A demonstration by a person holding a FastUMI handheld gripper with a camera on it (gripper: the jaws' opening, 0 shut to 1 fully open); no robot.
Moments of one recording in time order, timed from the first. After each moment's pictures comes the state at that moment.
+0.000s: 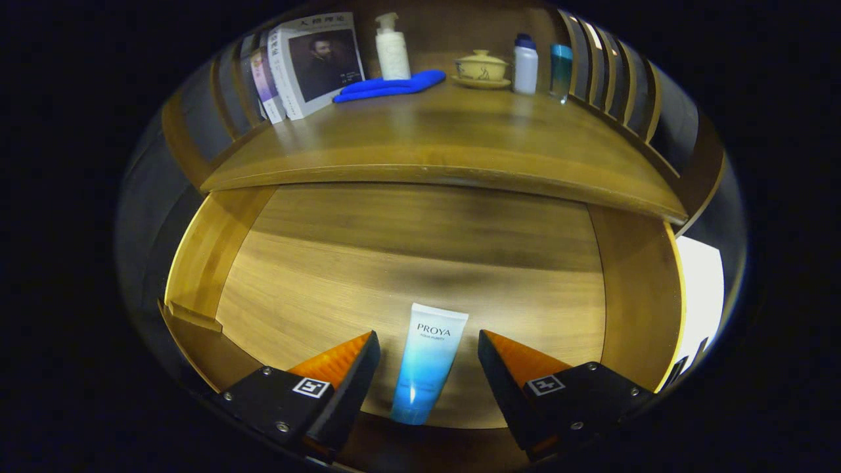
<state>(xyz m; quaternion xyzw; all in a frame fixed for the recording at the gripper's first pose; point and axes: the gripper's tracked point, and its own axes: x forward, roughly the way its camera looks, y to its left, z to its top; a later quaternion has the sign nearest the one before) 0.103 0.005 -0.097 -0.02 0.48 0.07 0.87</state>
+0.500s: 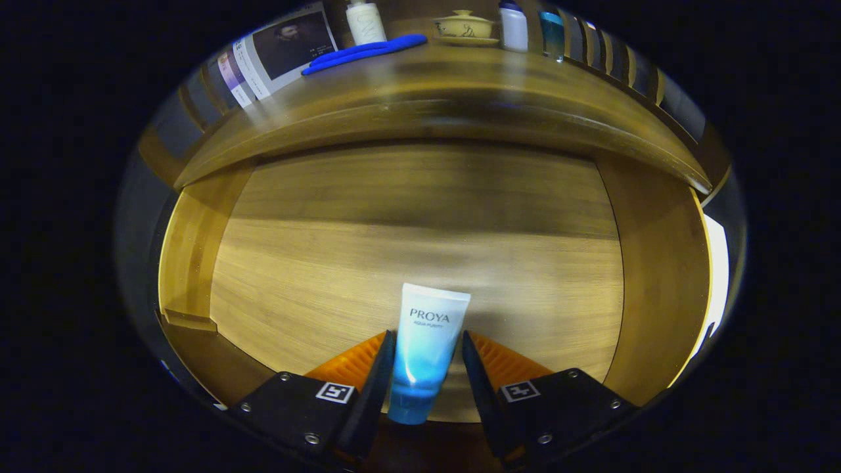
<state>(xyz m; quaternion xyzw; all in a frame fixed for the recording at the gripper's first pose) 0.096 -0.003 -0.120 -0.01 0.54 0.04 0.84</state>
